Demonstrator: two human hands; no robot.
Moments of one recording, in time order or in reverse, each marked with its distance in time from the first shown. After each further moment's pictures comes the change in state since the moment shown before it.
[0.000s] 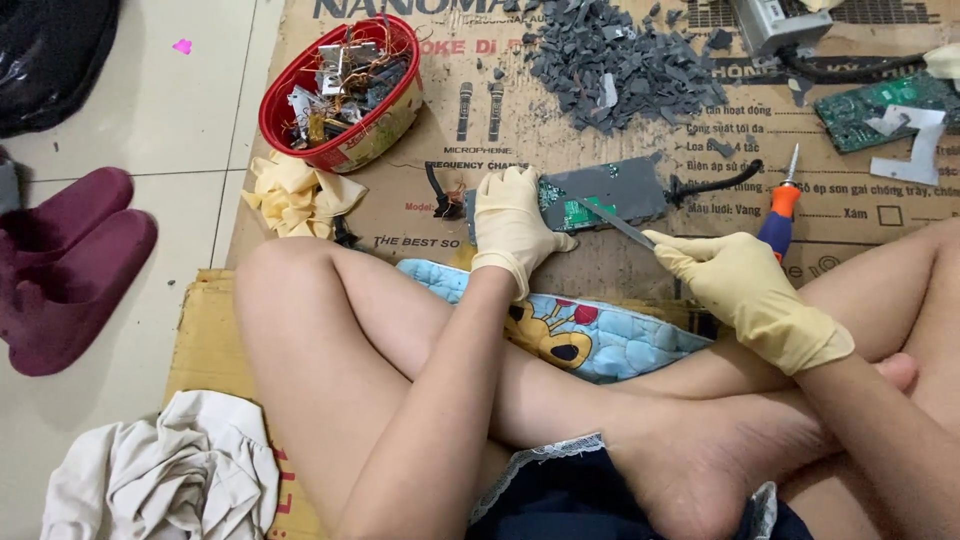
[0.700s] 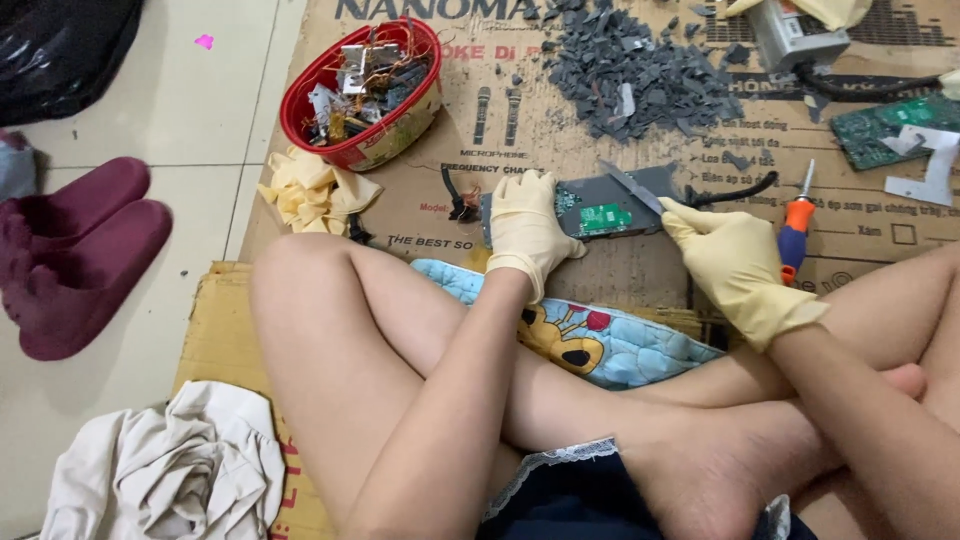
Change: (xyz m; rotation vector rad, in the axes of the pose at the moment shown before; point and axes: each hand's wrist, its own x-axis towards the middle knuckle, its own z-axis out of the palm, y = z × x) left_hand 0.006 -0.008 0.013 -0.006 -0.134 -0.111; right_hand 0.050 0.013 0.028 -0.016 0.237 -0.077
